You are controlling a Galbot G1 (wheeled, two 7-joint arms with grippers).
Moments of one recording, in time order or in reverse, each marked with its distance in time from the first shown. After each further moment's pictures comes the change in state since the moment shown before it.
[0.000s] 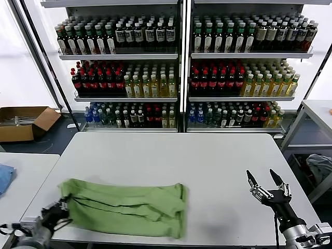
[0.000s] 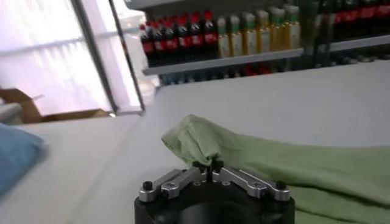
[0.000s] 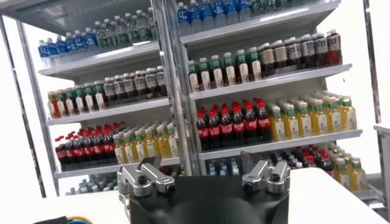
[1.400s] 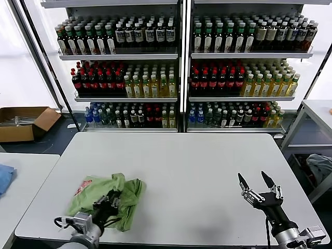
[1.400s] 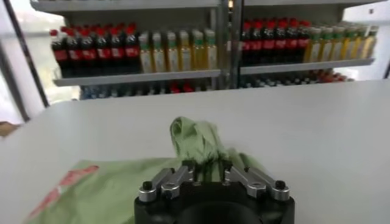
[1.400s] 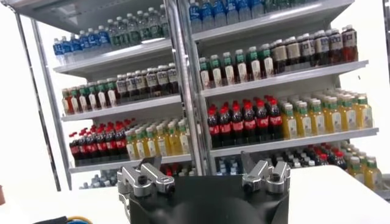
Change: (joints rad) left arm -0.047 -0.150 0.448 -0.153 0.106 0.029 -0.069; right arm -0.008 0.042 -0.048 0.027 -0.067 -0.013 0.000
